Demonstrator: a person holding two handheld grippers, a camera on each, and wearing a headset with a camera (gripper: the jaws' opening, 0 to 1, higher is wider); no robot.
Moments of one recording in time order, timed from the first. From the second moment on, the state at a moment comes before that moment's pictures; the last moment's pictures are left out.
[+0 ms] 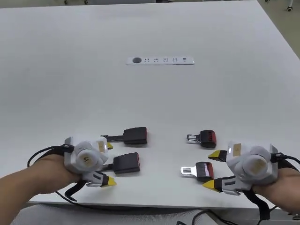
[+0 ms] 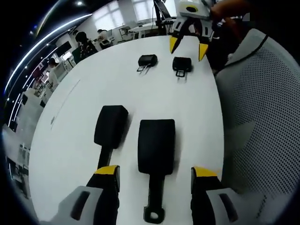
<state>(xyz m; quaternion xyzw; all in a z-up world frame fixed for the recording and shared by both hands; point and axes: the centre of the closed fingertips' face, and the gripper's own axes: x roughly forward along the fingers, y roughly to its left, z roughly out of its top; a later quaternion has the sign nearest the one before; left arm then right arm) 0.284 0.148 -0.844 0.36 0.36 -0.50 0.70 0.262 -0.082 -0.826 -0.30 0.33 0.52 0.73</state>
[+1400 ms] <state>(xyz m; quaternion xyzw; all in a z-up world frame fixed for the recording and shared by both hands) 0.284 0.130 -0.852 0.40 0.37 -0.56 0.63 0.271 -0.082 -0.851 -0.30 0.38 0.57 0.66</state>
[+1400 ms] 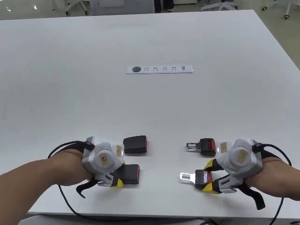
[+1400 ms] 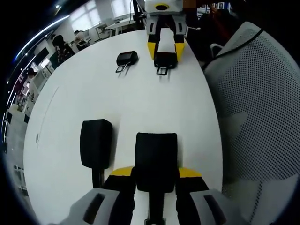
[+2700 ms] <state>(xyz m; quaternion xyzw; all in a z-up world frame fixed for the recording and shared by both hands) 0.282 0.128 -0.854 0.38 0.39 -0.56 0.62 0.276 -0.015 -0.849 -0.30 0.35 0.60 0.65</state>
